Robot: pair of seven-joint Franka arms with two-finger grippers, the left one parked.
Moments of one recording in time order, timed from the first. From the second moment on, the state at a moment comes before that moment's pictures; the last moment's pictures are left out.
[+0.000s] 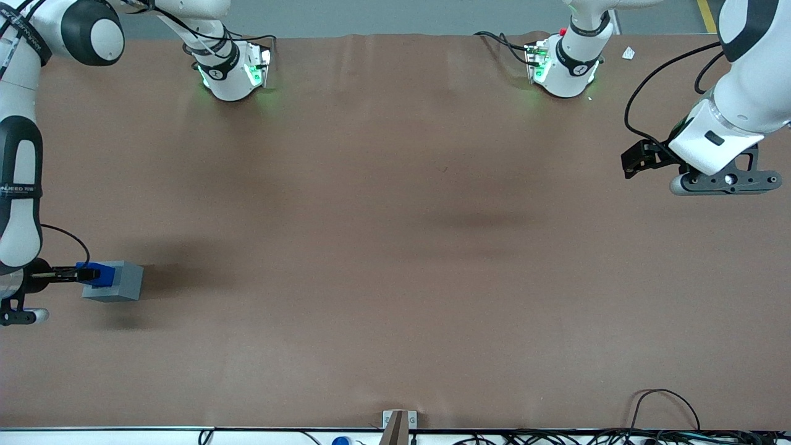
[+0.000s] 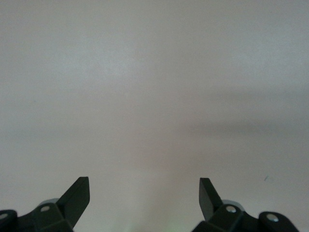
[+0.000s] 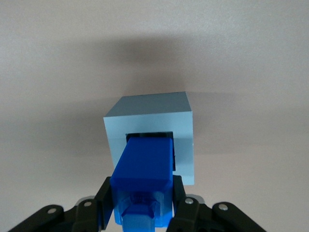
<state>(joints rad) -0.27 0.81 -0.07 -1.15 0.05 1.71 -0.32</state>
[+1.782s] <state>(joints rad) -0.27 0.79 -0.07 -1.17 0.05 1.71 -0.32</state>
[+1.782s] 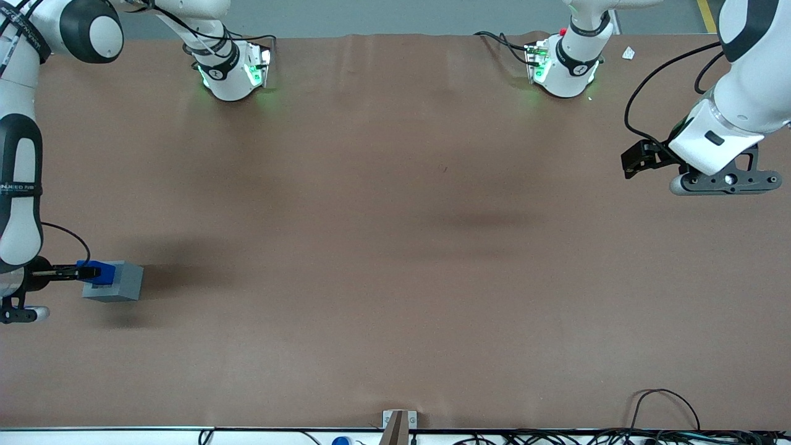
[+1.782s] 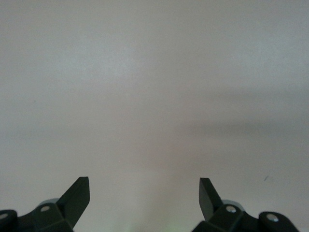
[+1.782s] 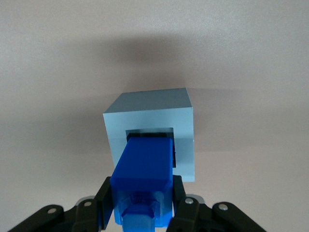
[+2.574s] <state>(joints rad) -0.27 0.79 -0.07 -1.17 0.04 1.72 -0.32</state>
